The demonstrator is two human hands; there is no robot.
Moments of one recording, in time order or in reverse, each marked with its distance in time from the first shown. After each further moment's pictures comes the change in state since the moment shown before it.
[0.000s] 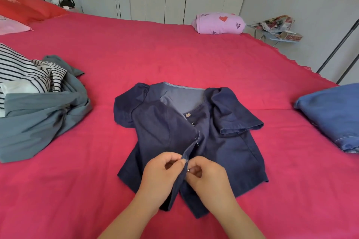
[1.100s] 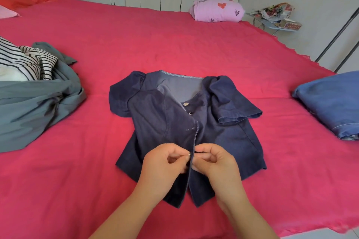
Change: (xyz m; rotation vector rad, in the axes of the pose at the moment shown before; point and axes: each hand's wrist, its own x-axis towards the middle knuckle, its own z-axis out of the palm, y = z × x) left_hand -0.007 -0.001 0.003 0.016 -0.061 0.067; right_hand -0.011 0.002 -0.007 0.727 0.085 0.265
